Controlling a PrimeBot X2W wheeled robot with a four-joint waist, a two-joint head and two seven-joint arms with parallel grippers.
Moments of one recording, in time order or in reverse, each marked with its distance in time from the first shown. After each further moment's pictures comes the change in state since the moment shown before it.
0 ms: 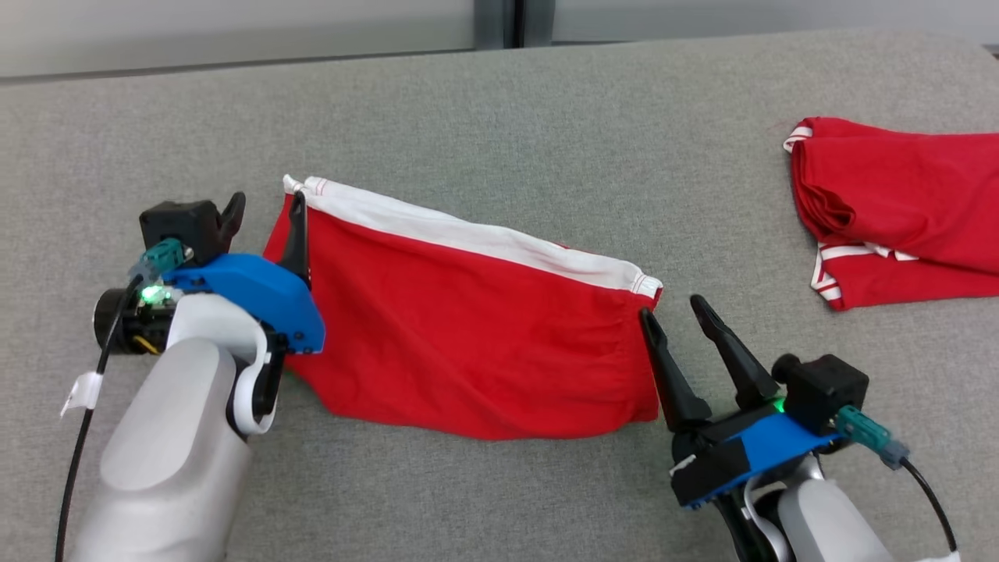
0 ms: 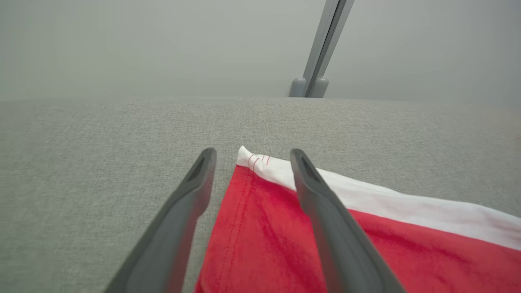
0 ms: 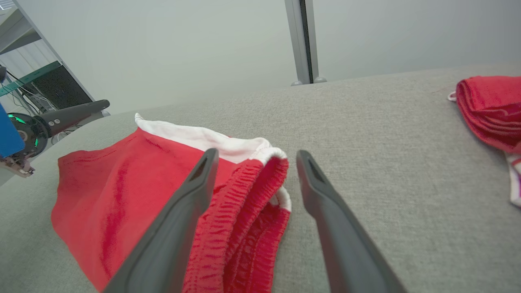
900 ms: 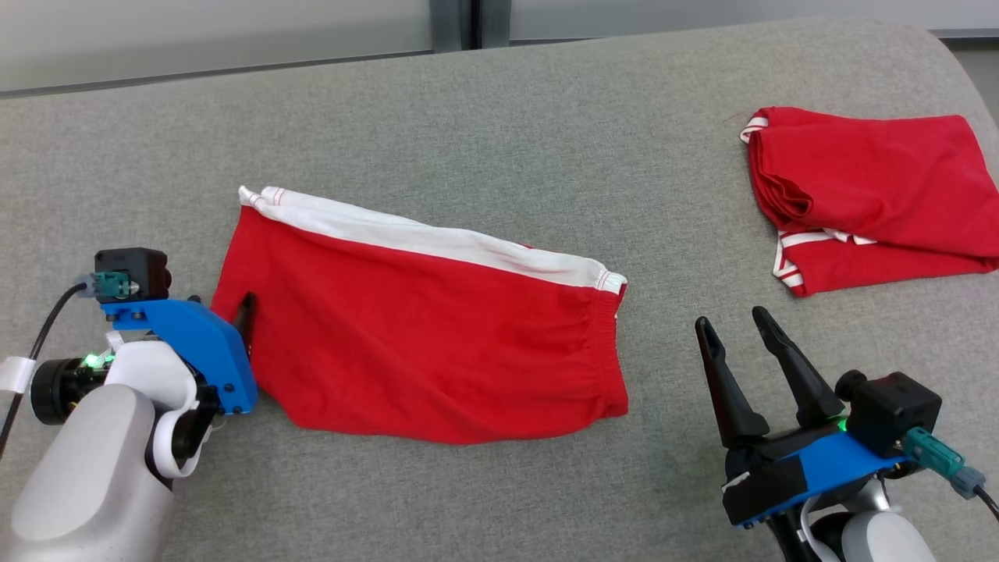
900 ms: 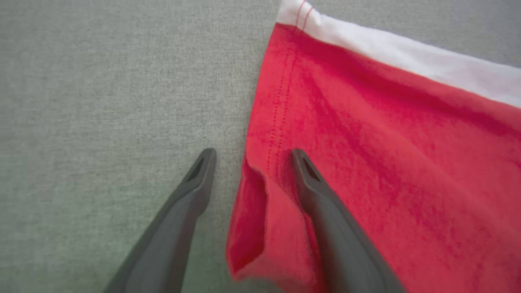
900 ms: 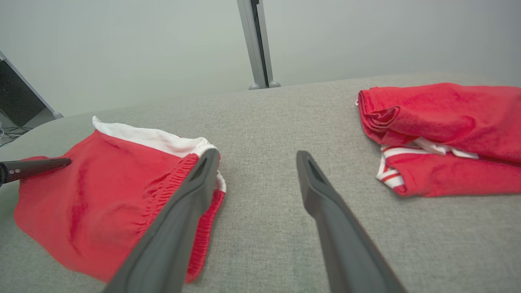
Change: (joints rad) left arm 0.121 0.161 0.000 -0.093 -0.104 -0.018 0.367; right arm 0.157 0.000 -0.137 -0.254 -0.067 0.000 0.152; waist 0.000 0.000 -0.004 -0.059
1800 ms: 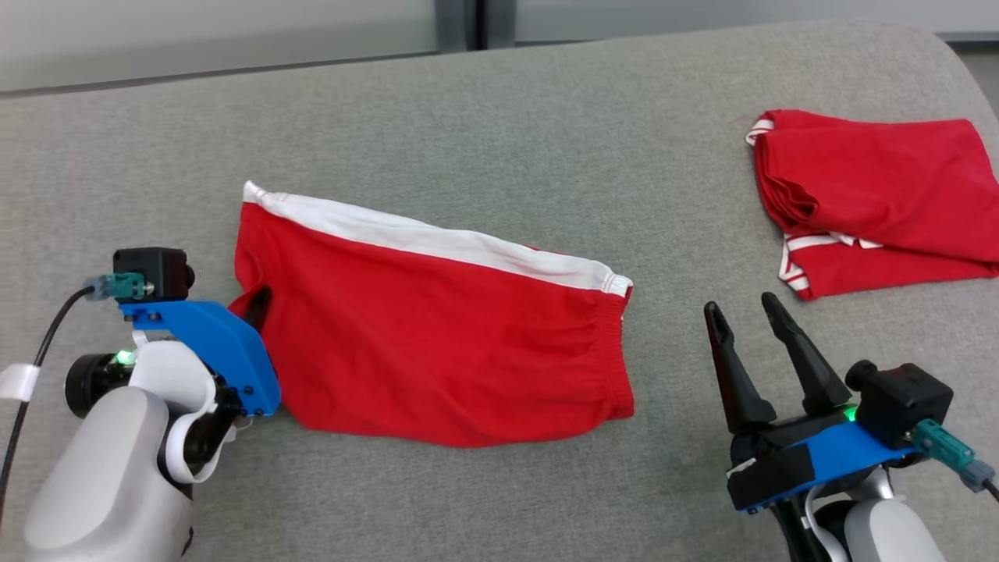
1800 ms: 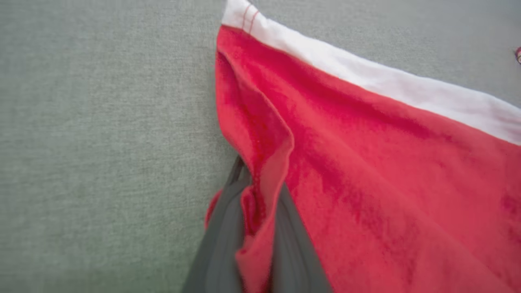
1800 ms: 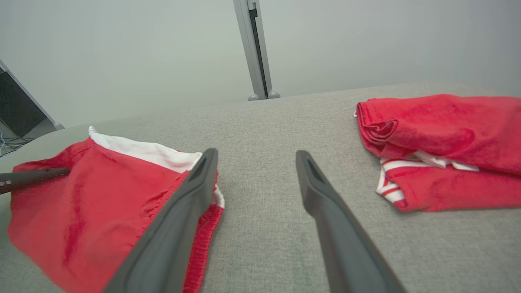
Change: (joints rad) left arm 0.012 -0.018 -0.005 -0.049 -0.082 -0.073 0.001; right arm -0.029 0.000 -0.006 0.022 0.012 0.000 -0.034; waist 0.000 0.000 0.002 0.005
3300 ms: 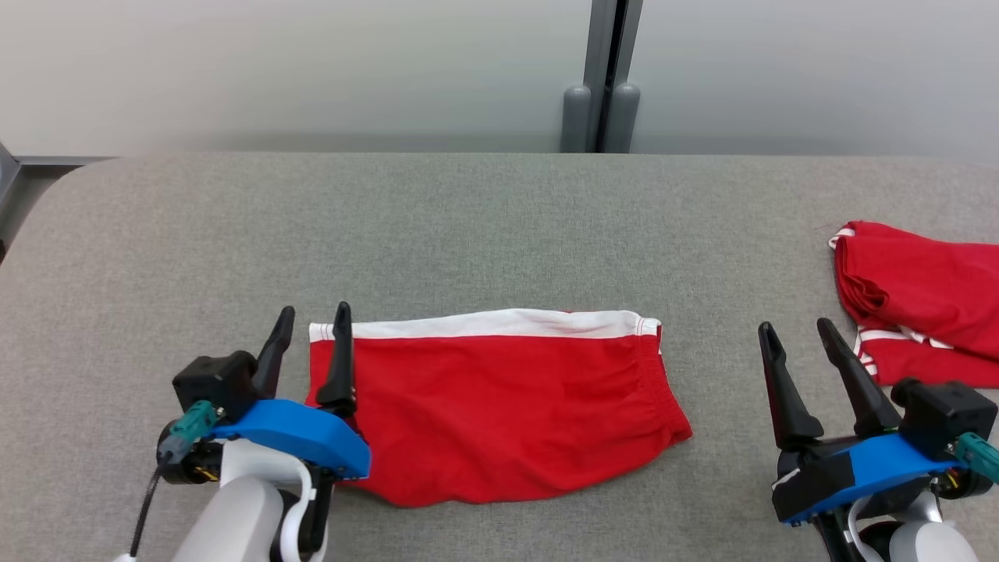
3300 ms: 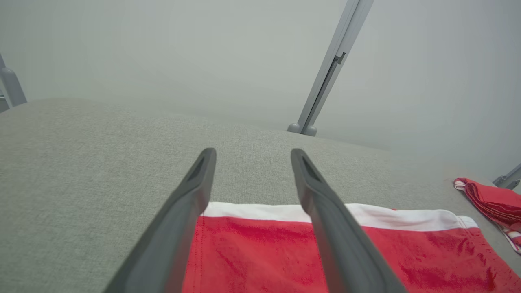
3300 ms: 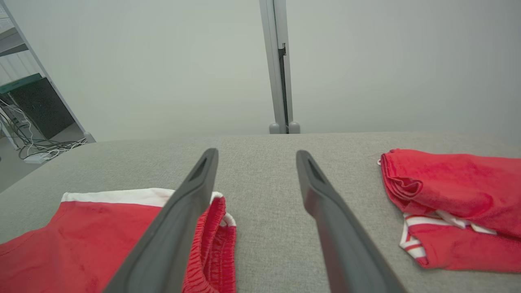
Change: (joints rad) left arm 0.218 -0.157 -0.006 -0.135 0.095 0.101 -0.507; right arm 0.053 0.000 -0.123 -0.017 -0.041 0.000 0.063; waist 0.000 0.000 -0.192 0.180
